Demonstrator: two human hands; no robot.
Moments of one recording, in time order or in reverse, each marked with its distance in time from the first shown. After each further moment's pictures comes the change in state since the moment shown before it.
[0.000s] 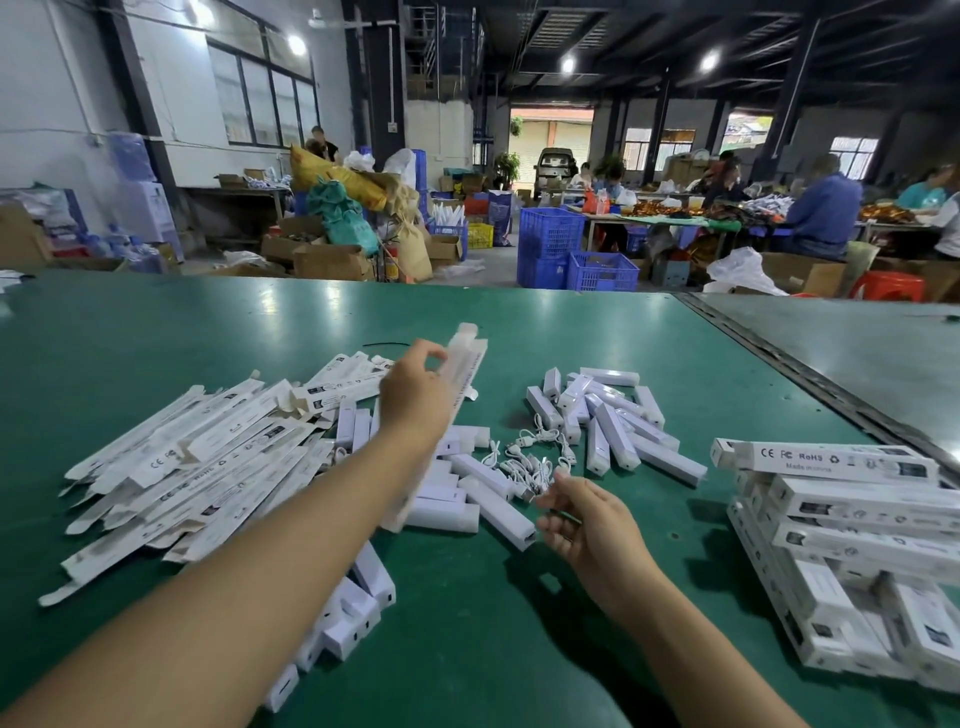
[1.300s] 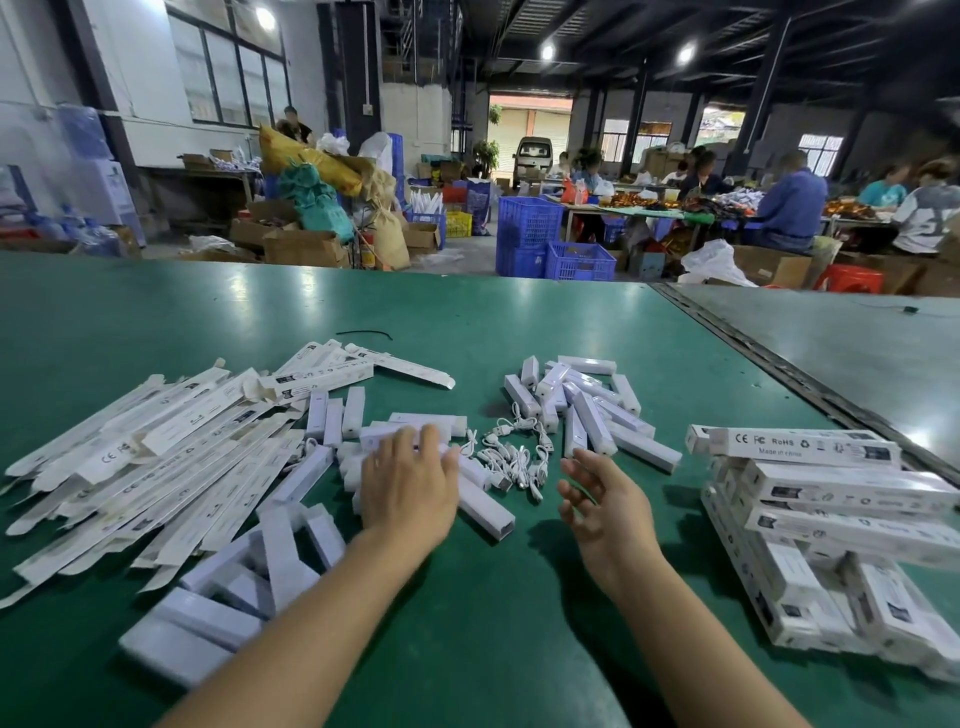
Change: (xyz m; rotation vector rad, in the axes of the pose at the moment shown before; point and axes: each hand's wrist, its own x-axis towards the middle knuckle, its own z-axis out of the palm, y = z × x) left_hand -0.058 -0.063 0.037 0.743 -0.174 0.186; right_hand -0.001 -0.017 -0.012 0.174 0.330 -0.006
